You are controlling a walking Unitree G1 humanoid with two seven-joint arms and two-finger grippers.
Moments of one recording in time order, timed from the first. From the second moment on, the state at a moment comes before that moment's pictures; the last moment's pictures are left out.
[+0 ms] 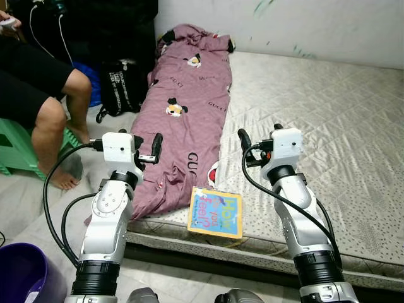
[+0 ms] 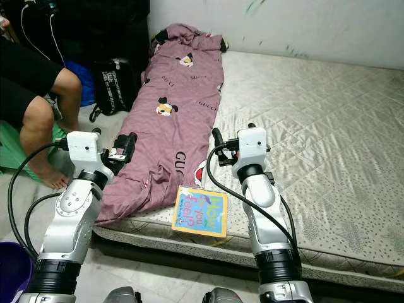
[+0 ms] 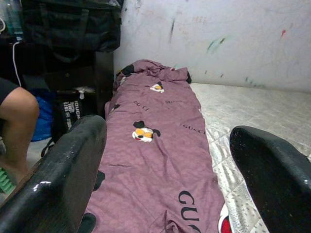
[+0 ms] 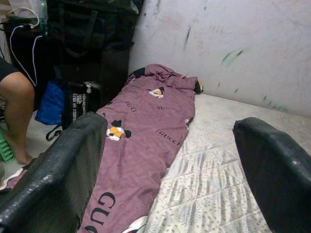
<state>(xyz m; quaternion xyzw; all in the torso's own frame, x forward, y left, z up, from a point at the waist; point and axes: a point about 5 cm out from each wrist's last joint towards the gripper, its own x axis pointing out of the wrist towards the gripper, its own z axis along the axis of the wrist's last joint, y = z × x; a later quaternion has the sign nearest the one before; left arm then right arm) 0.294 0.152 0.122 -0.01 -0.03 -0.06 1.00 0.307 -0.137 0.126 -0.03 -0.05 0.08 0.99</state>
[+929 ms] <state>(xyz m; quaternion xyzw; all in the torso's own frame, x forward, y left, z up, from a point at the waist) 0.294 0.151 0.119 -0.01 -0.02 -0.06 1.00 0.309 -0.133 0.124 -0.03 -0.05 0.09 0.99</state>
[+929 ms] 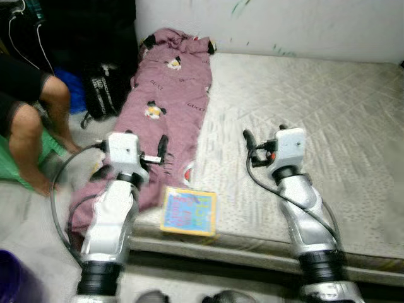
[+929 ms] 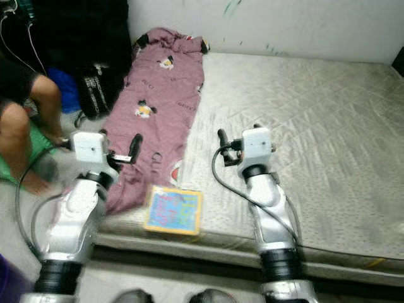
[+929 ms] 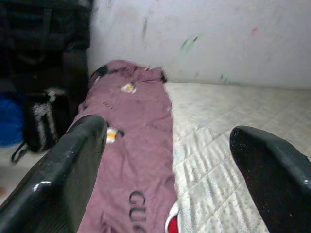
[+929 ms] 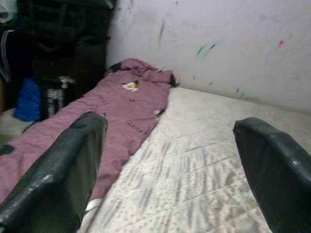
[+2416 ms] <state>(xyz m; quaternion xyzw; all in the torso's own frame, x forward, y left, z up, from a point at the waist) 0.294 0.146 0.123 -0.03 -0.04 -0.09 1.00 0.311 -0.135 0.124 -0.03 -0.04 0.09 0.99</state>
